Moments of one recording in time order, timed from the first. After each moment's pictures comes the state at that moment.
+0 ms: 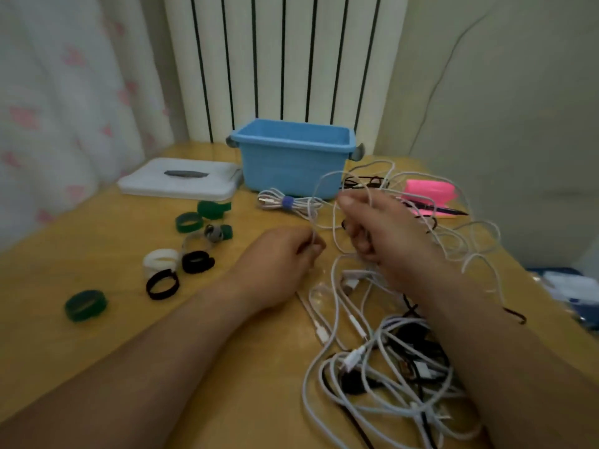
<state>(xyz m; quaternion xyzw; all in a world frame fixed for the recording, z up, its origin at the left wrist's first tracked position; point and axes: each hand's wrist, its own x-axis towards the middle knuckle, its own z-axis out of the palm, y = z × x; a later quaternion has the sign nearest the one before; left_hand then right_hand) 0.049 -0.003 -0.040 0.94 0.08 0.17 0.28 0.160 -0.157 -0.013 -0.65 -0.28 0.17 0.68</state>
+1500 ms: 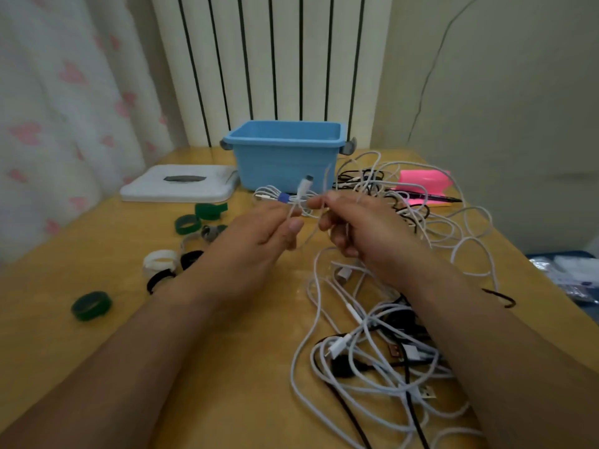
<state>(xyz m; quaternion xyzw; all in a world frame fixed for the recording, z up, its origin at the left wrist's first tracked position) 0.017 0.007 -0.017 0.93 0.03 0.20 0.31 0.154 -0.156 -0.016 -0.63 -0.31 0.24 0.67</state>
